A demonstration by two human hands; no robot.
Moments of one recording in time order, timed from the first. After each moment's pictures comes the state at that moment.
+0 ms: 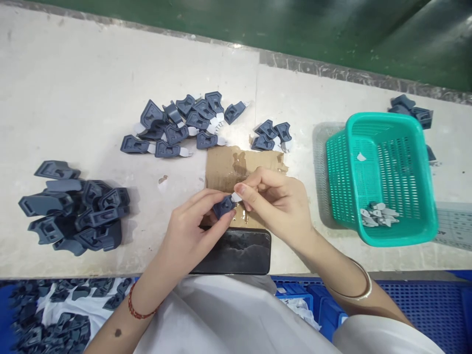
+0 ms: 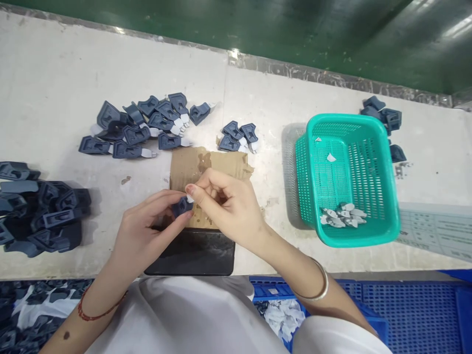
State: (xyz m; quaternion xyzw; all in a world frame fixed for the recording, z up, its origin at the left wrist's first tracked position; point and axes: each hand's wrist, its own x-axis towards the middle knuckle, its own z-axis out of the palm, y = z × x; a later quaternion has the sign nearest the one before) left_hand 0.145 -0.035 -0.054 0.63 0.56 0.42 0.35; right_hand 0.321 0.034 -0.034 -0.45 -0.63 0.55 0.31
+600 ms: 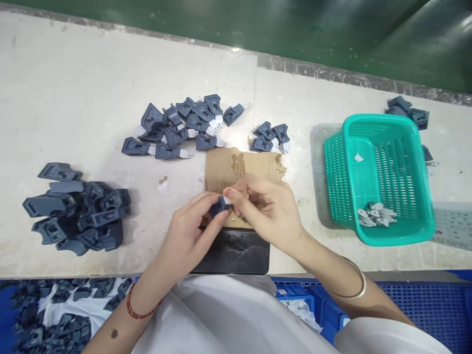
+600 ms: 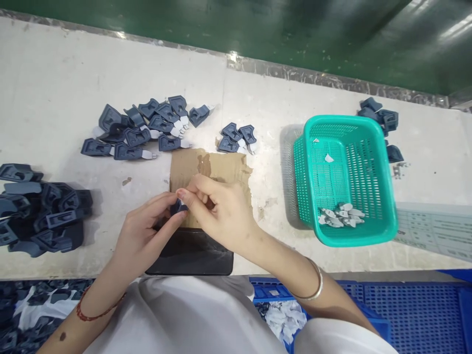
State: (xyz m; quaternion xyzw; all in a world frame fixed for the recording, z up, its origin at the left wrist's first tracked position) left_hand 0.138 -0.039 -0.052 0.63 0.56 0.39 0.38; right_hand 0.311 0.029 -0.031 -0.45 -0.68 0.51 0.28
